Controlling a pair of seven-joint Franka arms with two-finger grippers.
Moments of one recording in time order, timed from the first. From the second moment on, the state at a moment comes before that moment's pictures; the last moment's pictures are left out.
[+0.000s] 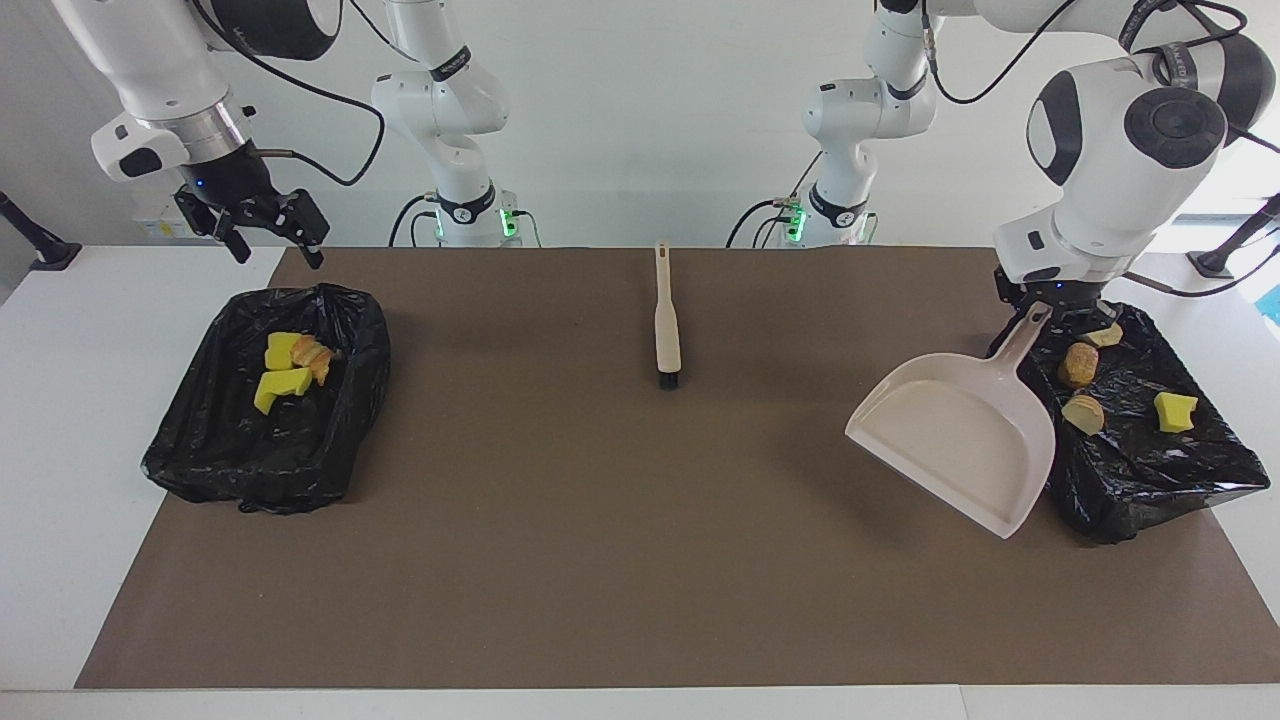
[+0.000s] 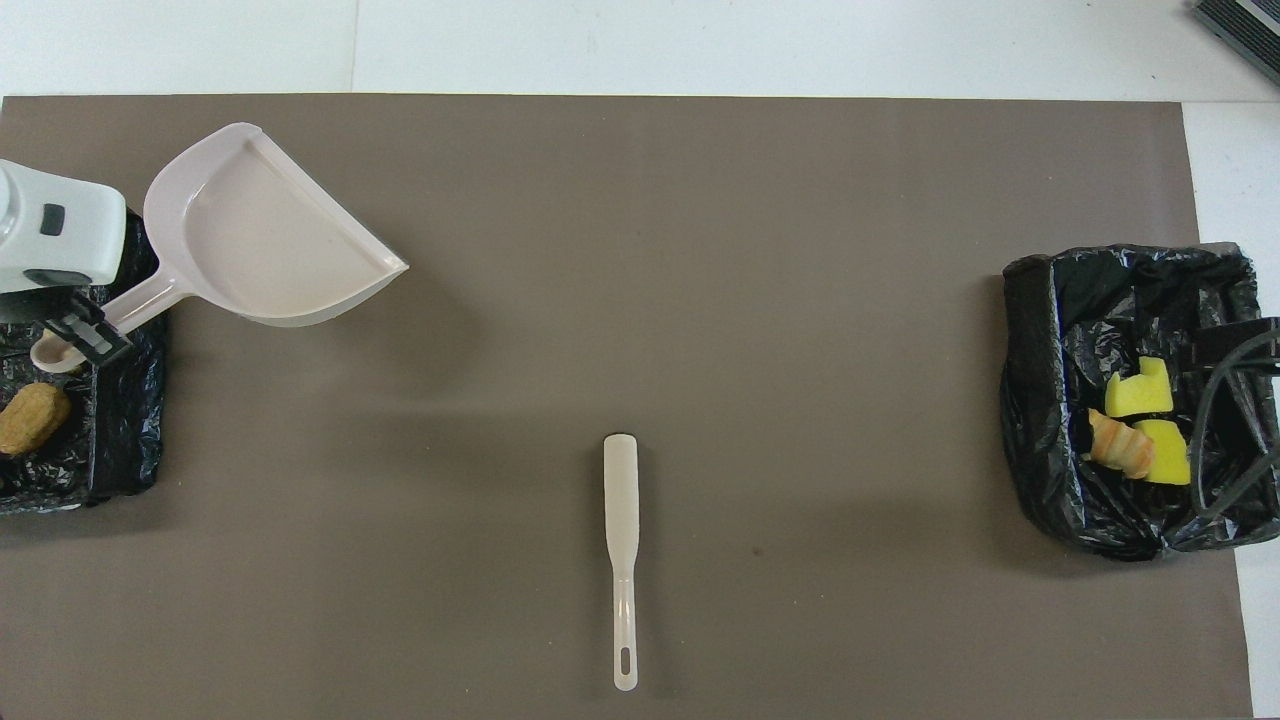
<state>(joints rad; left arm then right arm) -0.02 0.16 -0.09 -1.54 0.20 1.53 0.58 -0.04 -0.11 -0.10 -1.72 -0.01 1.64 -0.01</state>
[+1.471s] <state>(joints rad) -0.57 0.42 -0.10 -1.68 -0.02 2.19 -0.59 0.00 -0.10 -0.10 -1.72 0.00 1.64 -0.01</state>
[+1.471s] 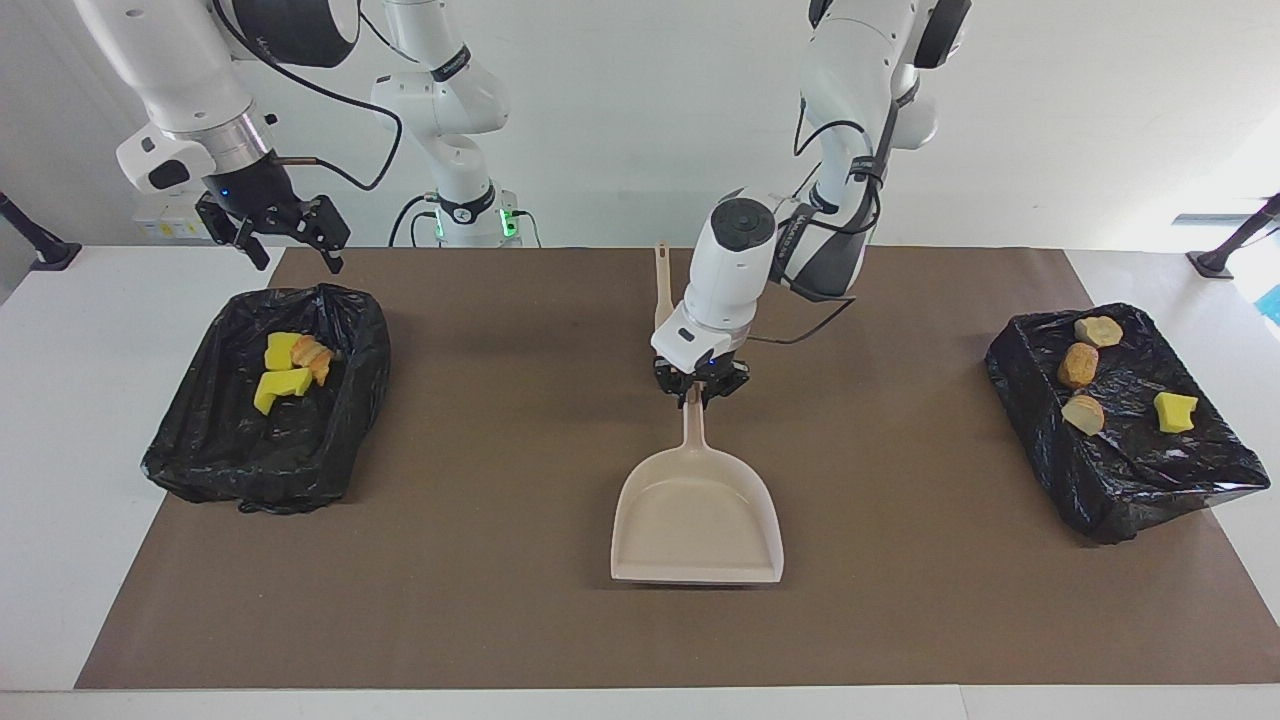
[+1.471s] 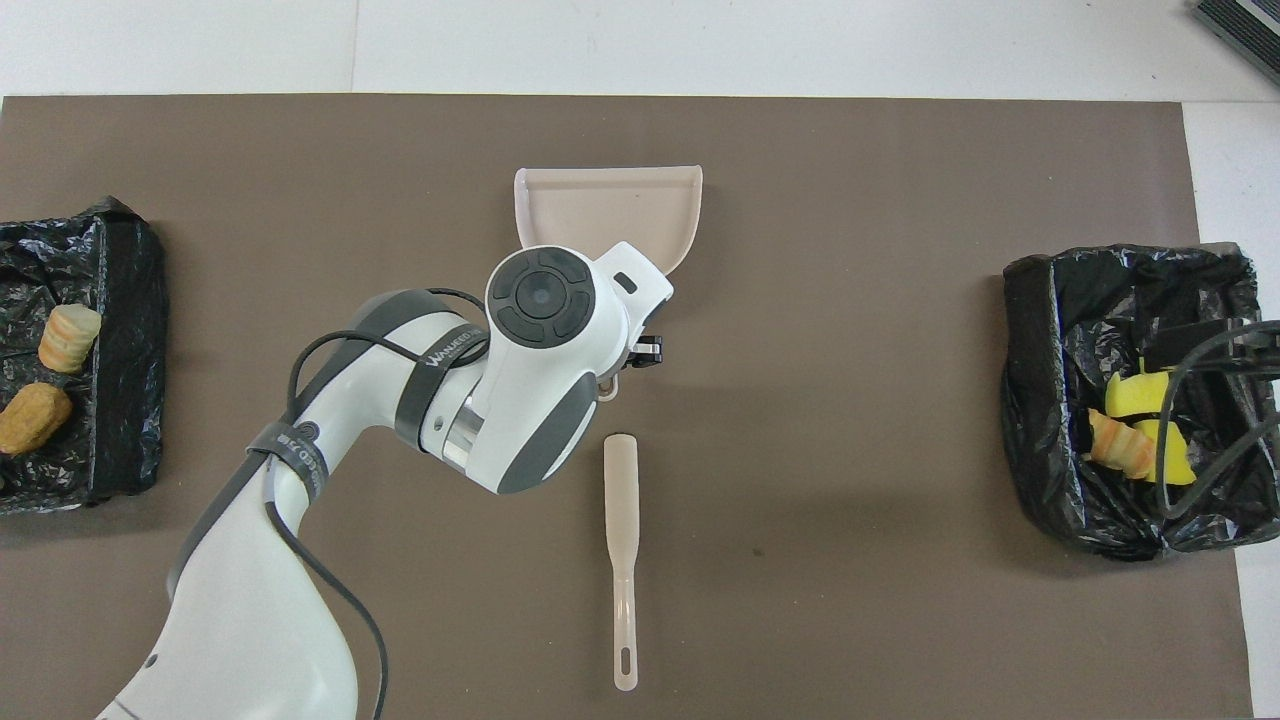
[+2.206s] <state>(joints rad) -0.45 0.36 -0.06 -1.67 -0.02 2.18 -0.63 0.00 -0.10 -0.10 -1.72 0.00 1.64 -0.01</state>
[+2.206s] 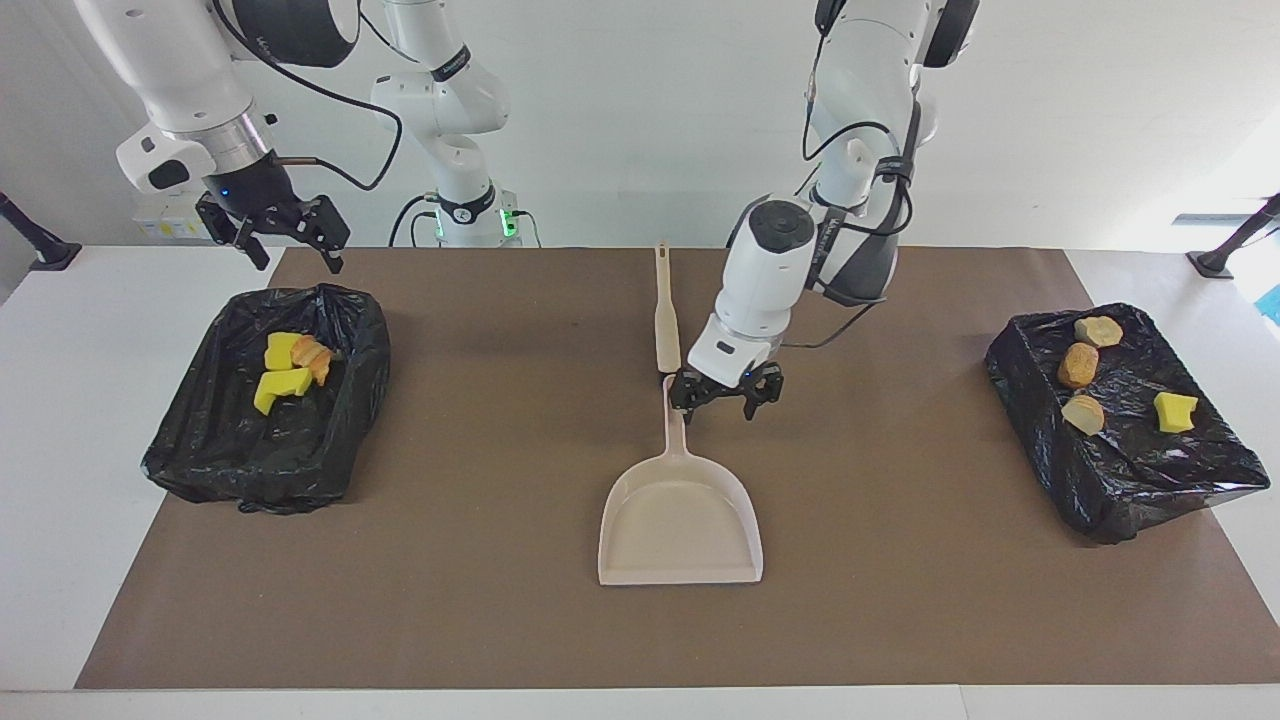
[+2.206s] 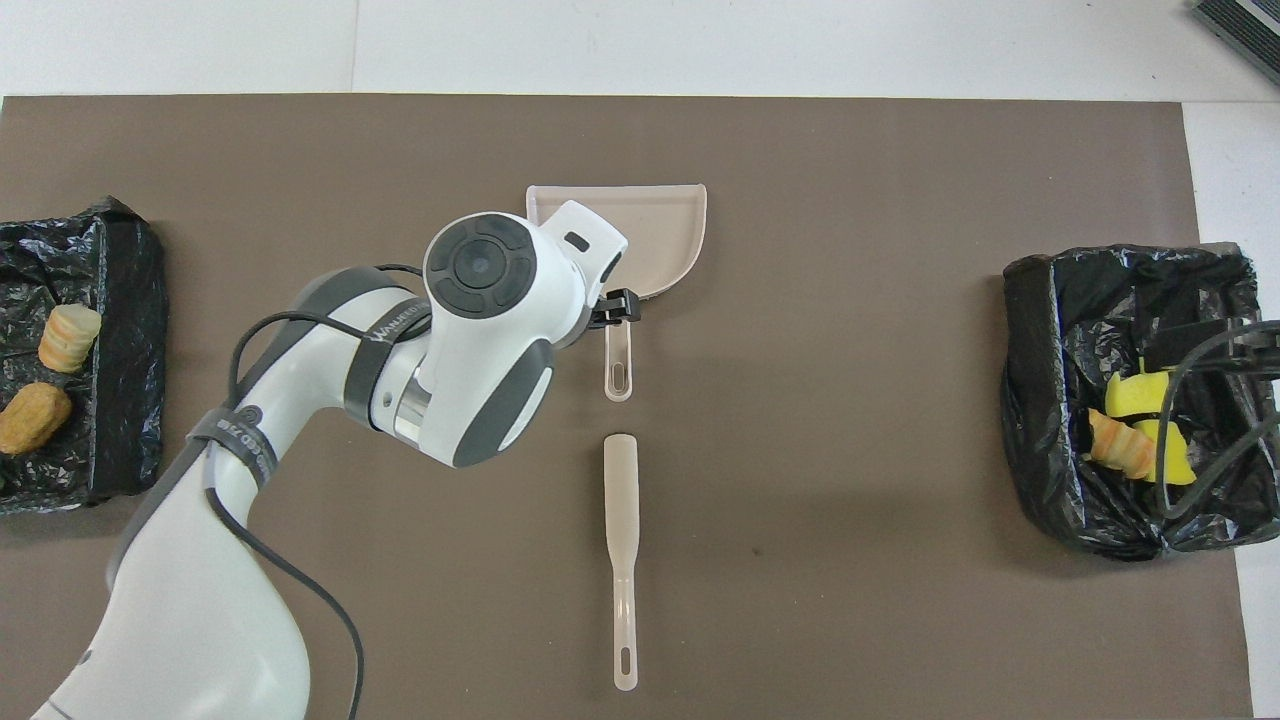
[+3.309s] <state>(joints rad) -0.06 0.10 -0.04 -1.64 -0.02 1.79 0.03 0.00 -0.10 -0.10 -1.72 0.00 1.64 -0.01</state>
